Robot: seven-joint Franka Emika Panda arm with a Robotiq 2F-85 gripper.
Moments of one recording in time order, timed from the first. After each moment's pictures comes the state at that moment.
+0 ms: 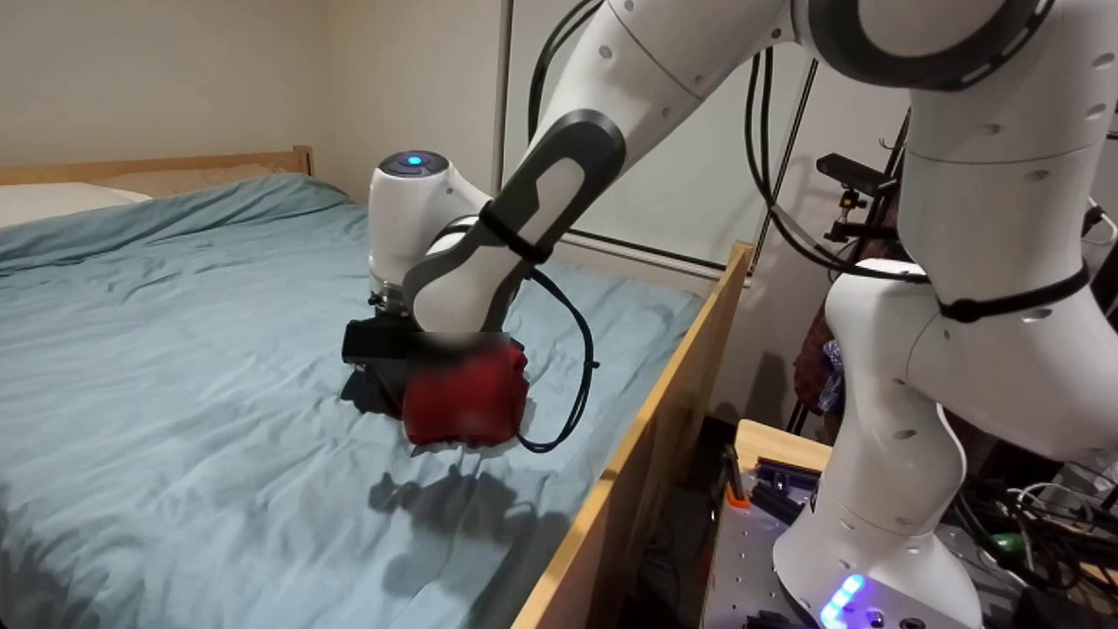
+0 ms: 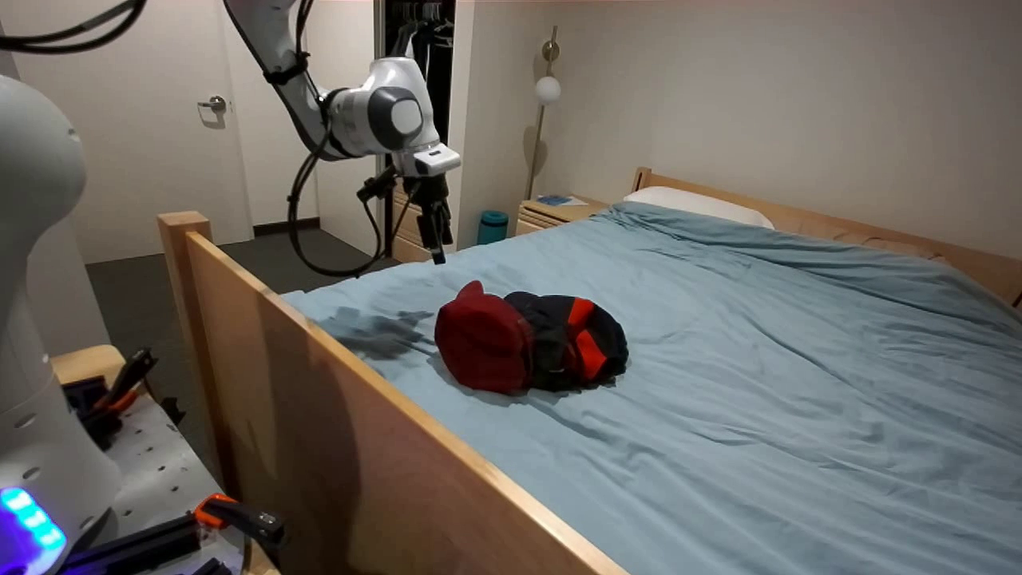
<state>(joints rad) 0.74 0.38 -0.57 -2.18 -0.10 2.70 1.26</state>
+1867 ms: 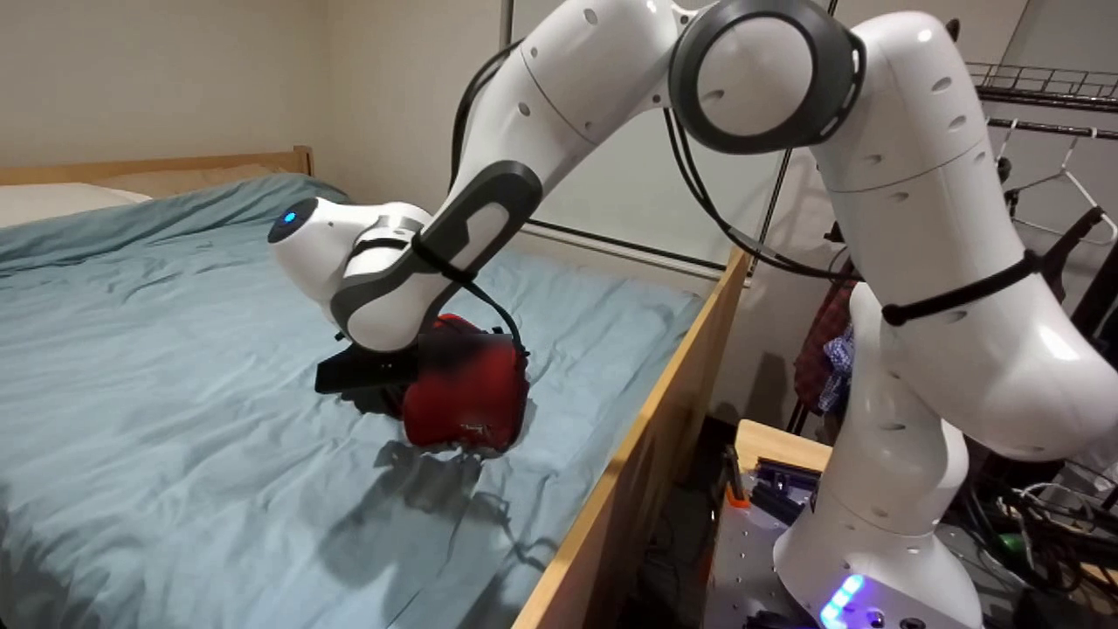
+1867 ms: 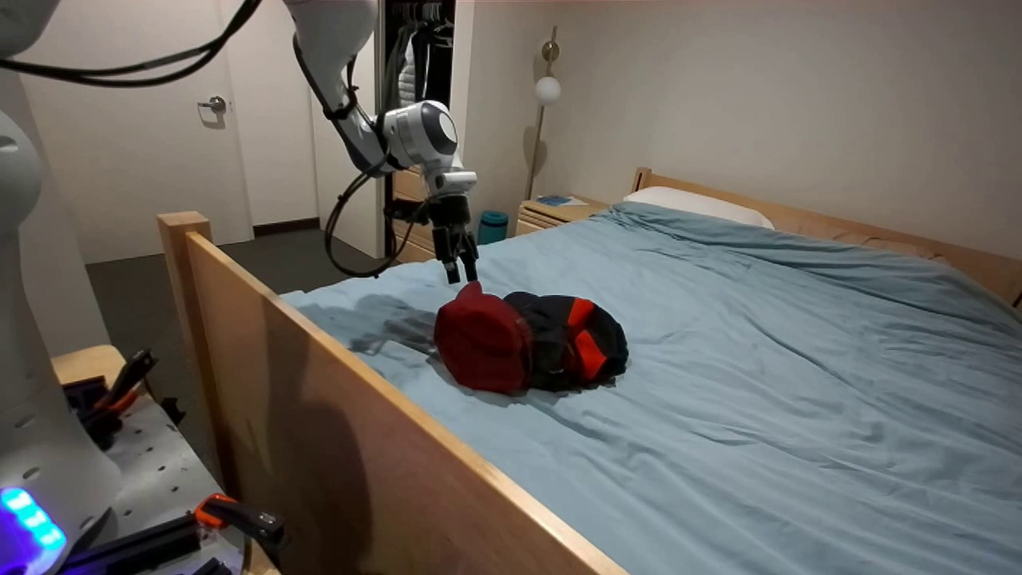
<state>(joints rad) 0.34 0.63 -0.18 -1.75 -0.45 2.07 1.67</state>
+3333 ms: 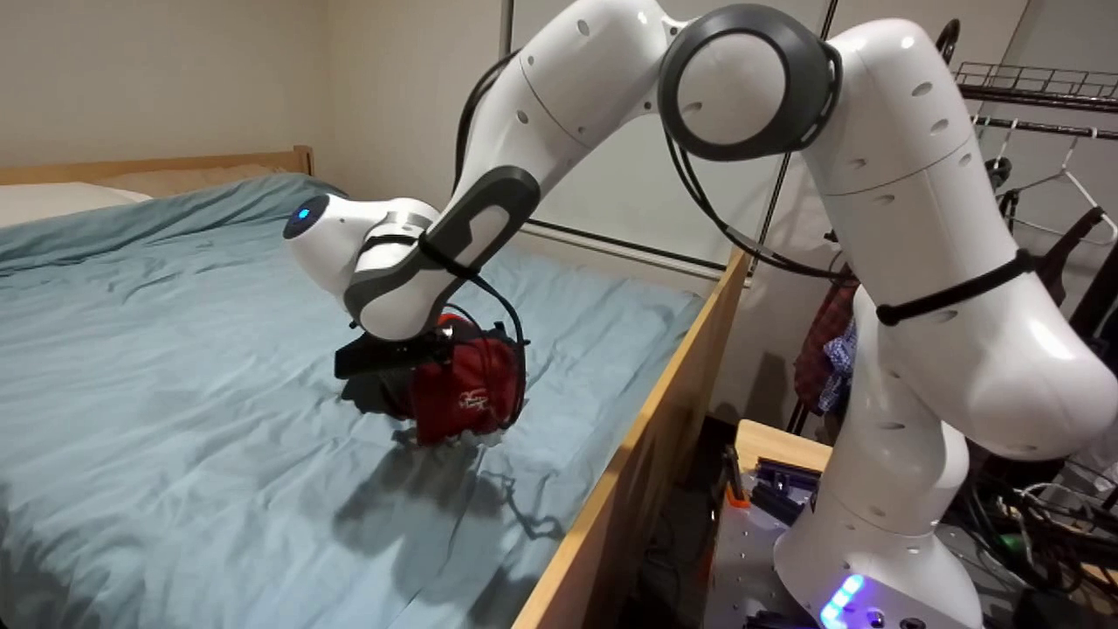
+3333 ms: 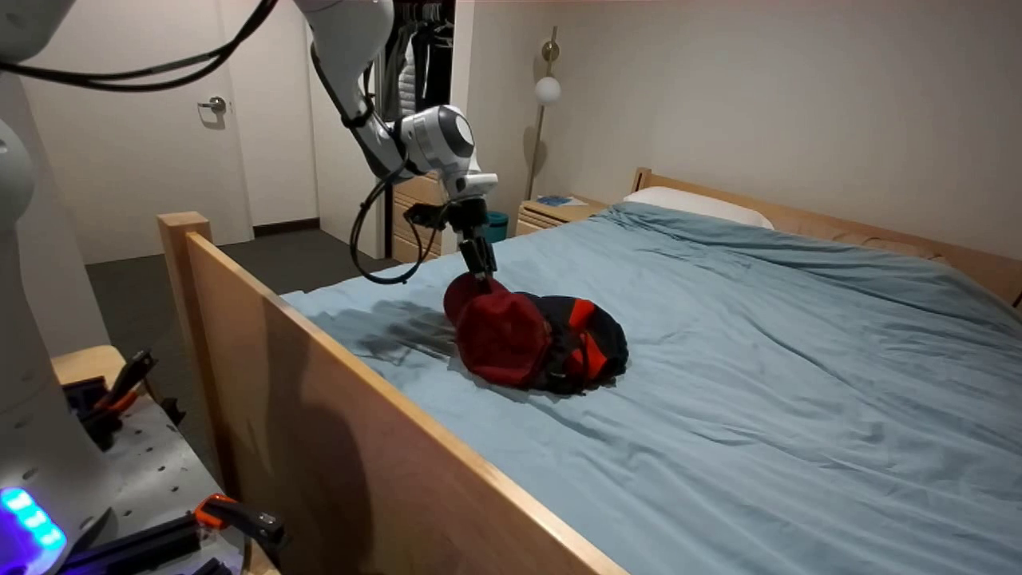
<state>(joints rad) 0.30 0.65 -0.19 -1.71 -0.52 2.06 1.59</state>
